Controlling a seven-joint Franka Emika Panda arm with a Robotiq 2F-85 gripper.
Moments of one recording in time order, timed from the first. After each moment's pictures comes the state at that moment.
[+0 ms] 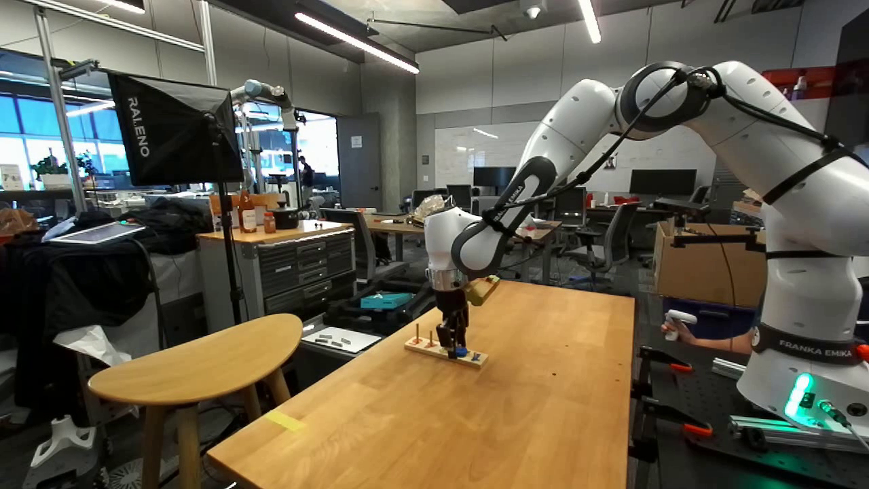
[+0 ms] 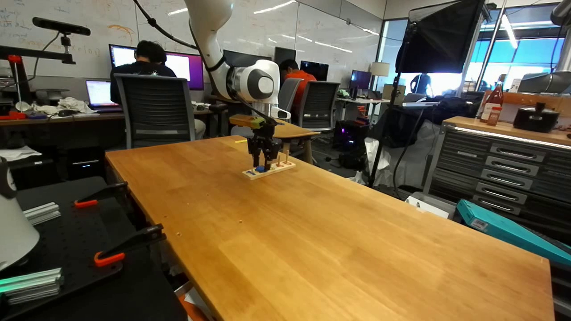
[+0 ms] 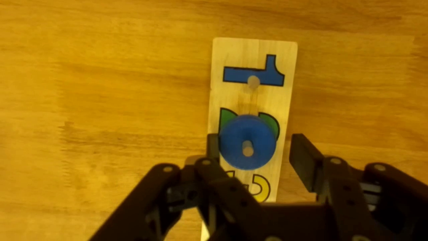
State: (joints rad) arm 0.15 0.71 0.02 -1.79 -0.16 2.41 0.20
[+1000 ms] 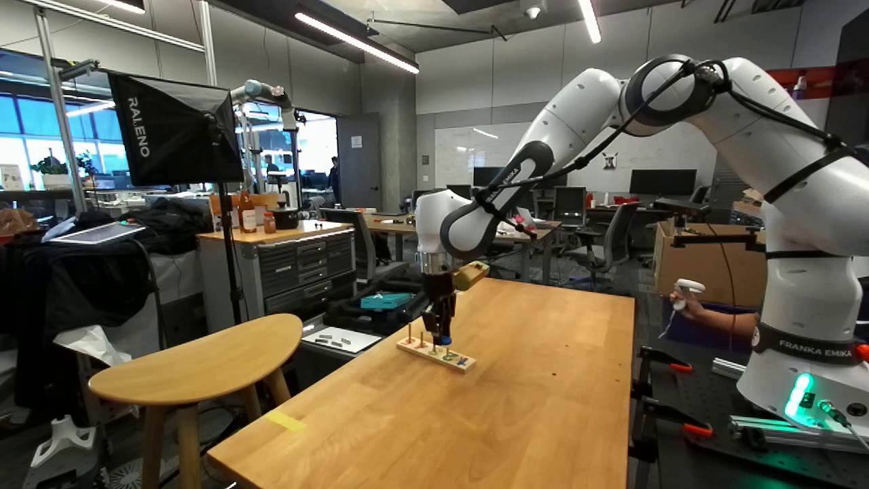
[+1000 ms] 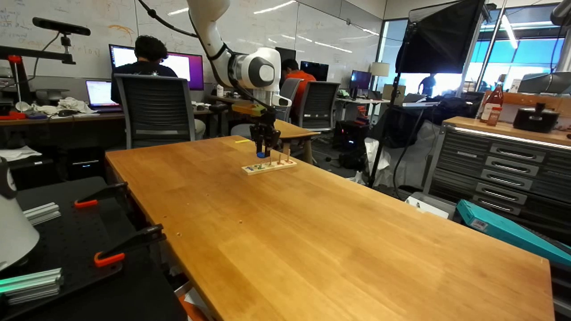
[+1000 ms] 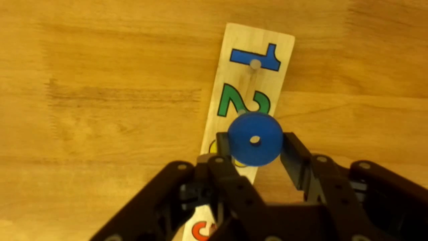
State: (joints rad) arm 0.15 0.68 0.05 -1.72 -0.12 2.37 0.20
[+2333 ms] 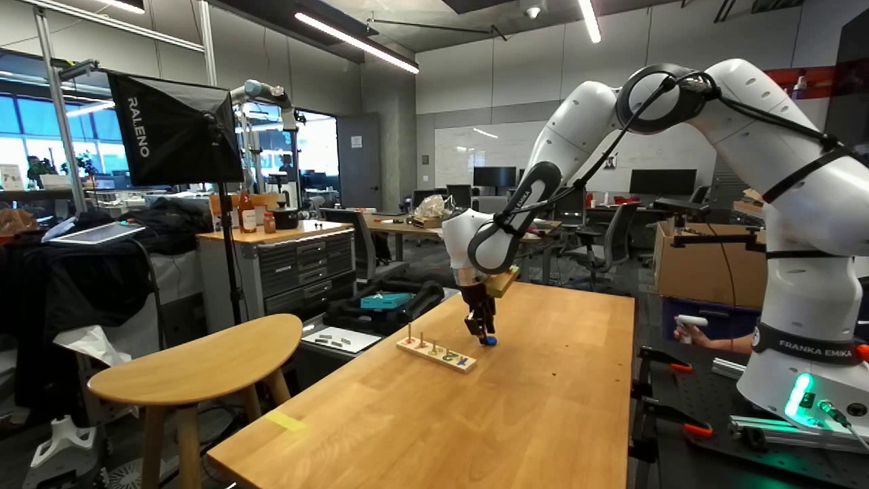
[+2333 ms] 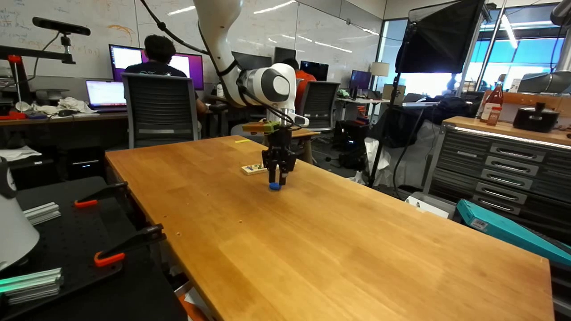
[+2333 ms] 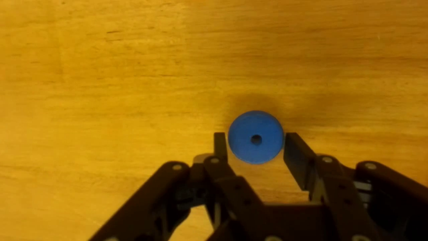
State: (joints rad) arm 0.13 0.68 -0.11 -1.85 -0.23 2.34 0.22
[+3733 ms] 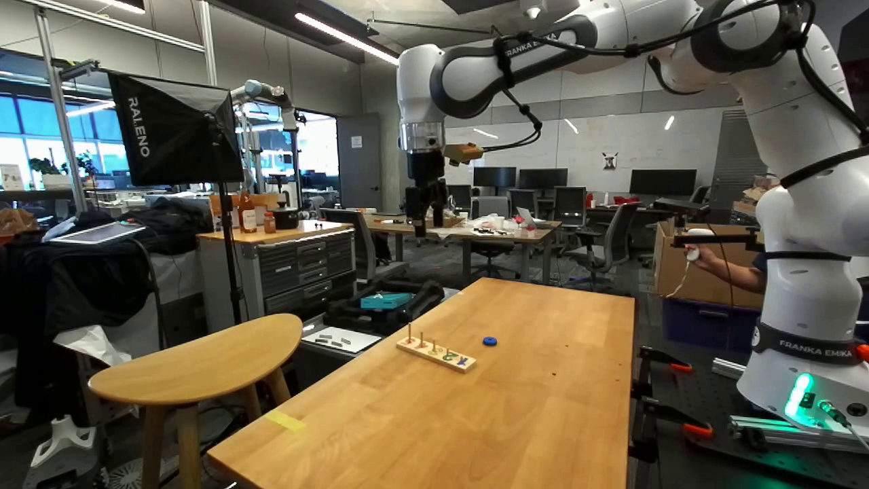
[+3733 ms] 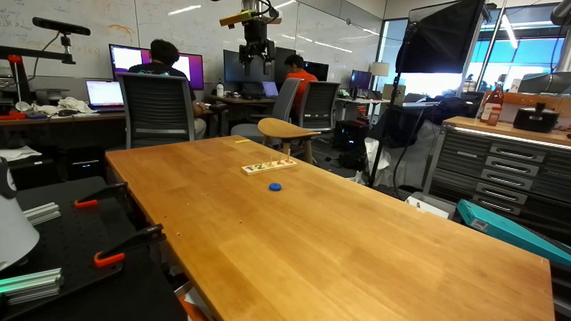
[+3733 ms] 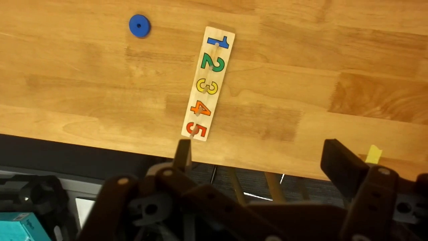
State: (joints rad) arm 0.24 0.39 0.08 -1.49 -0.16 1.85 0.24
